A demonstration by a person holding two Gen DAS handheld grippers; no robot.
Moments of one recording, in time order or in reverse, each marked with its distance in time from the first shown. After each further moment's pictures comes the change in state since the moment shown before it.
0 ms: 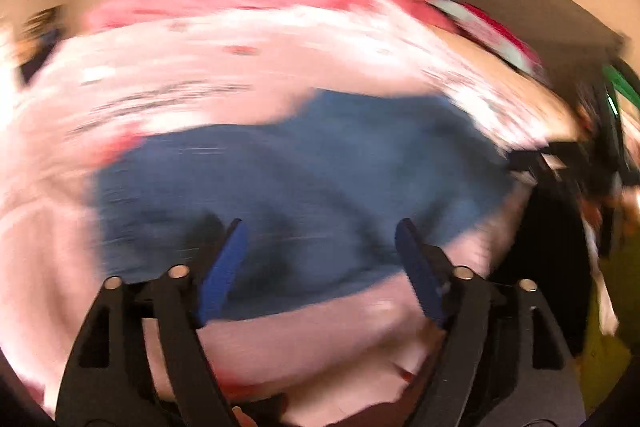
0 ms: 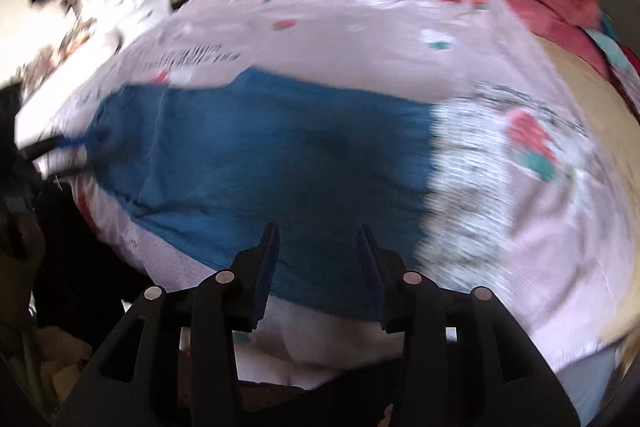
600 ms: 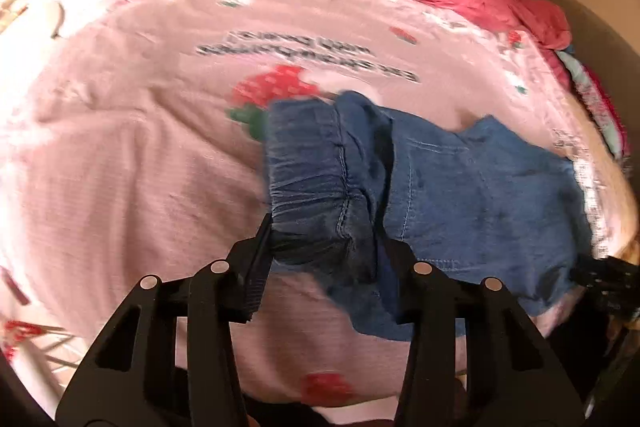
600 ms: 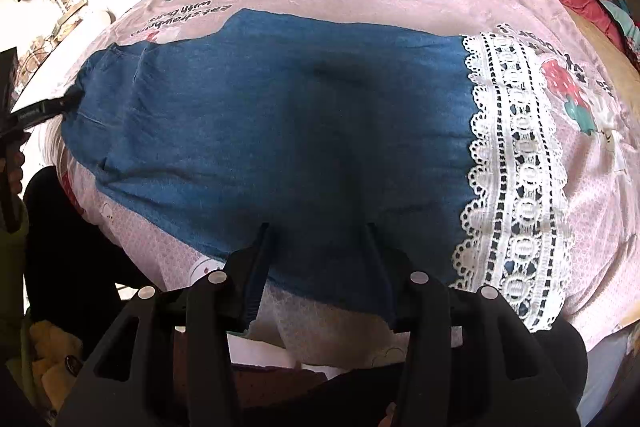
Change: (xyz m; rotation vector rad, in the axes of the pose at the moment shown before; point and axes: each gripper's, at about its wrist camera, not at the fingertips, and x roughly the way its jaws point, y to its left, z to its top) left arm 0.015 0.098 -0.004 -0.321 0.079 0.250; right arm 0.024 -0.010 -0.027 0.065 0.111 0.020
